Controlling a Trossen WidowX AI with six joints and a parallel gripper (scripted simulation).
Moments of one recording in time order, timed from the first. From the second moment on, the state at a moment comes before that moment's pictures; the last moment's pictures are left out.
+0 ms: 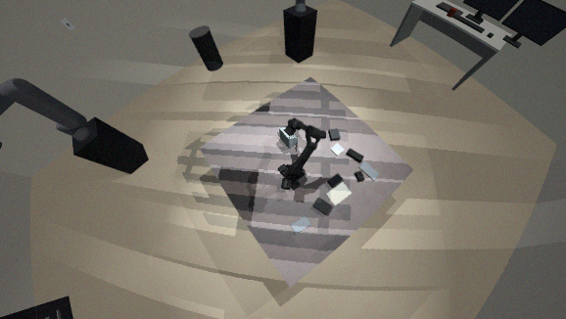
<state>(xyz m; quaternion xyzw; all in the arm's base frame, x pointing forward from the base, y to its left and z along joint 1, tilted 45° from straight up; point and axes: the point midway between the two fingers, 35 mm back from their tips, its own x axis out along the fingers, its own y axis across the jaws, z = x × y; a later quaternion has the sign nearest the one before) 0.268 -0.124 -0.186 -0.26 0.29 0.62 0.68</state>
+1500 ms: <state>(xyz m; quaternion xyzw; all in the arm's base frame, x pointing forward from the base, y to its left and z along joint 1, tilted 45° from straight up) 0.267 -0.136 -0.151 -0.26 0.29 0.62 0.68</state>
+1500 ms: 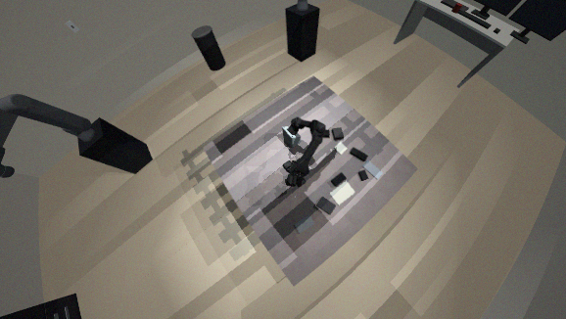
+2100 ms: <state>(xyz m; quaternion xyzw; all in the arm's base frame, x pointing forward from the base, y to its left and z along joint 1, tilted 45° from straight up) 0.267 -0.137 -0.136 -0.26 0.29 0.62 0.68</state>
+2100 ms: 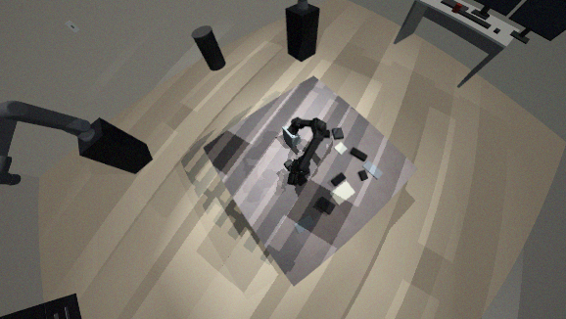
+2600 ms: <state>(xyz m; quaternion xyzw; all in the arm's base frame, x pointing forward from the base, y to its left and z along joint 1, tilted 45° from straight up) 0.267 -0.138 -0.123 -0.26 0.29 0.62 0.68</state>
